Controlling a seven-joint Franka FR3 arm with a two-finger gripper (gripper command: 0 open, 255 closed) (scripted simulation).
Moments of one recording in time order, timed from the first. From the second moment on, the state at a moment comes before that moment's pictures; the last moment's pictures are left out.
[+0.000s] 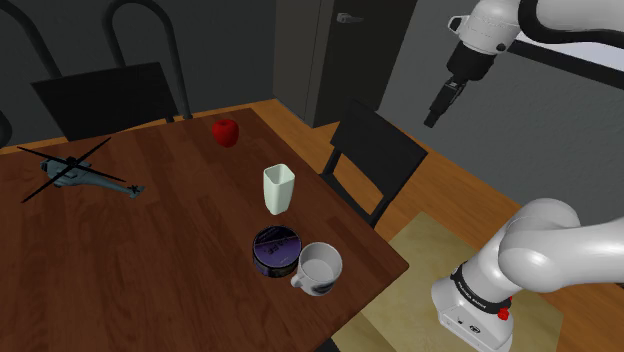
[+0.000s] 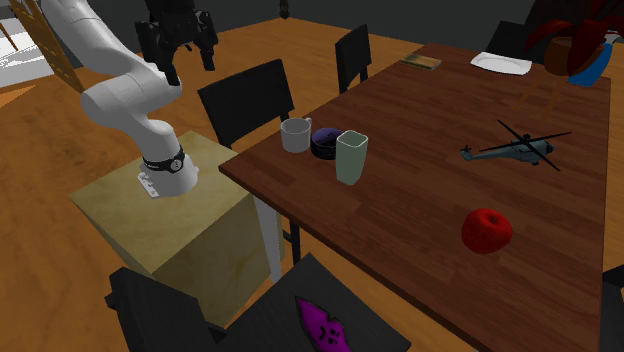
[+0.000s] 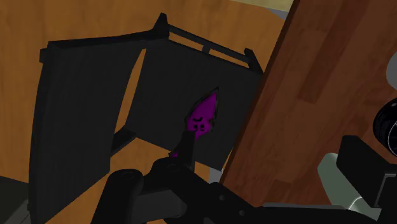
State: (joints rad) arm 0.00 -0.82 0.00 -2.33 -0.04 1.59 -0.17
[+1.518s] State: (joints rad) arm 0.07 -0.19 0.25 -2.15 0.03 2.02 0.15
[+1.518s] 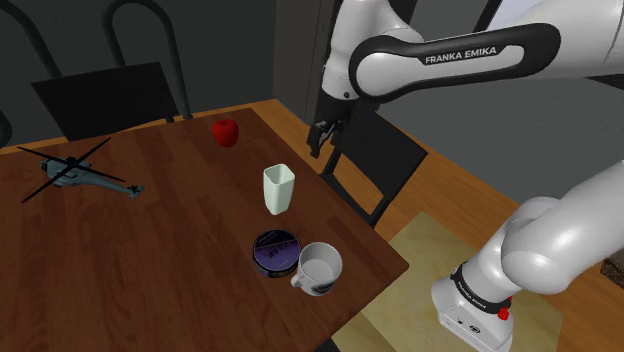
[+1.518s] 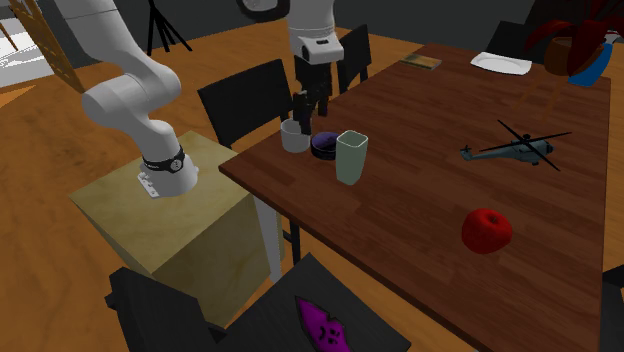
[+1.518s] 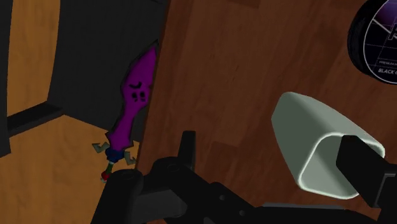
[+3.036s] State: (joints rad) arm 0.12 0.18 0.30 -1.97 -0.06 2.18 0.30
